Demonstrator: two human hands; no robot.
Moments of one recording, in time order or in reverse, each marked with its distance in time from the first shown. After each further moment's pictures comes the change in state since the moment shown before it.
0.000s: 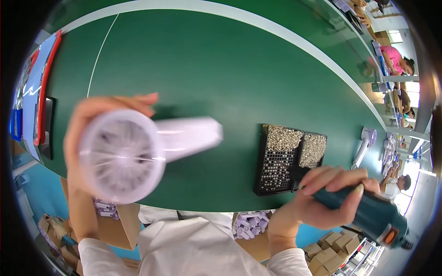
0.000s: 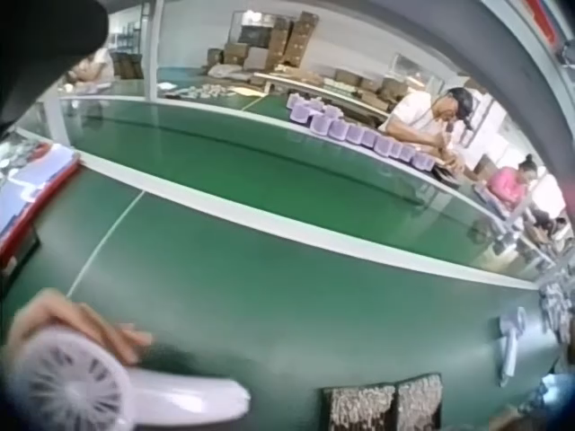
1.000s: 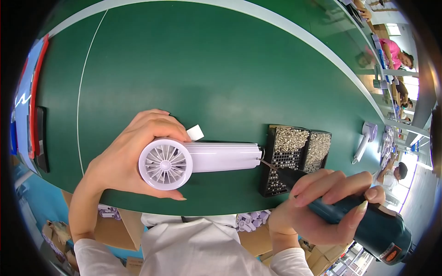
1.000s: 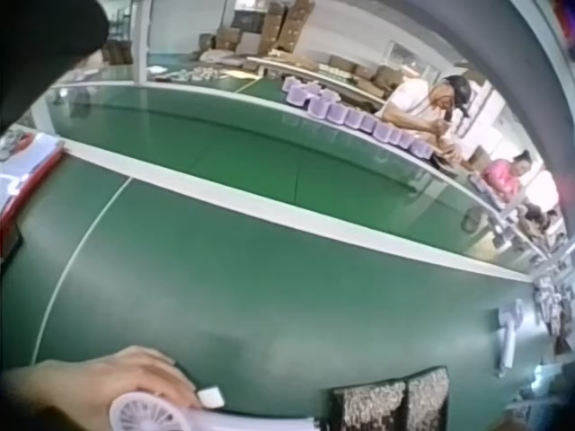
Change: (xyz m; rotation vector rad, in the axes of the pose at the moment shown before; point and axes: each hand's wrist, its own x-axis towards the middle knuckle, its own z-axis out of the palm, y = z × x) left_hand 0.013 -0.030 0.014 0.315 -0.409 -0.108; right_hand -0.004 0.005 0.020 0.094 -0.169 -0.015
